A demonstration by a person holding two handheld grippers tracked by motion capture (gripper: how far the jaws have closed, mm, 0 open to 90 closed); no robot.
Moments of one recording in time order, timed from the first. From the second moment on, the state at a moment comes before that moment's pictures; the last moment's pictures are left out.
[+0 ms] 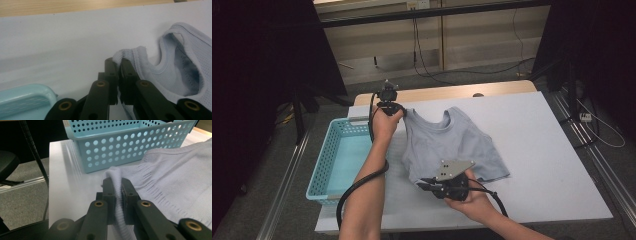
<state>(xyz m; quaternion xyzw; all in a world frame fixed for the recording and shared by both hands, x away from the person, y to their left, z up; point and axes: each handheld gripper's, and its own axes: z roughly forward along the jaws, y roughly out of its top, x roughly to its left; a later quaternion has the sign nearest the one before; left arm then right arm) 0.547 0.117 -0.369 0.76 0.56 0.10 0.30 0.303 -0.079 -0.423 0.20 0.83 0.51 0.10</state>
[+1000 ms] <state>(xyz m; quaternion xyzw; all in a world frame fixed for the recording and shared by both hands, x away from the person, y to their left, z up) 0.543 0.142 -0.359 0.76 0.58 0.10 0.29 0.304 -0.068 -0.422 0.19 0.83 0.52 0.09</state>
